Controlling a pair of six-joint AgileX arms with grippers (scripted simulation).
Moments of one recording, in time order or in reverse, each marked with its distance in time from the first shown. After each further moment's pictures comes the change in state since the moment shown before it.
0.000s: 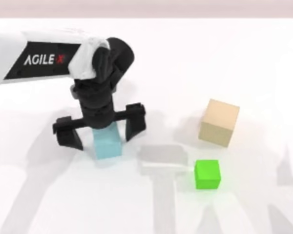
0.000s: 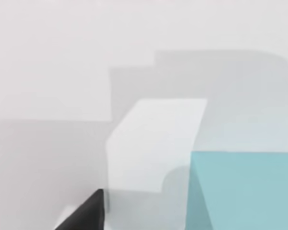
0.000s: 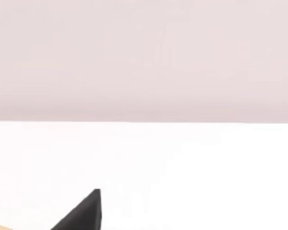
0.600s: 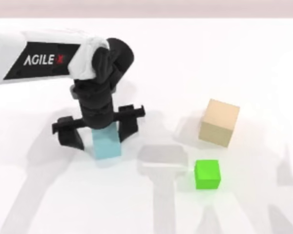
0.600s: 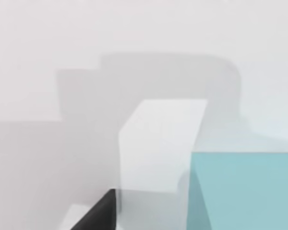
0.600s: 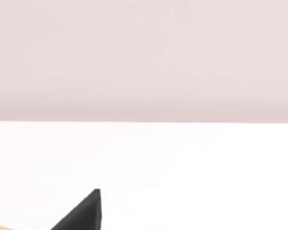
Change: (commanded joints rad) left arm 0.000 0.000 0.000 0.000 0.000 0.000; right arm 0.000 0.000 0.000 0.000 0.000 0.000
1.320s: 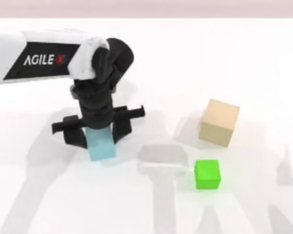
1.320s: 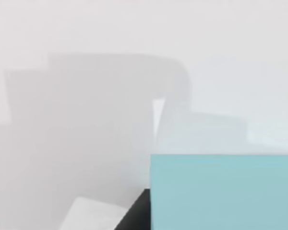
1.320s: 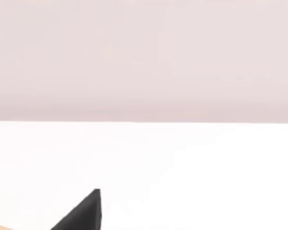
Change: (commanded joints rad) left arm 0.000 0.000 0.000 0.000 0.000 0.000; right arm 0.000 0.000 0.000 0.000 0.000 0.000
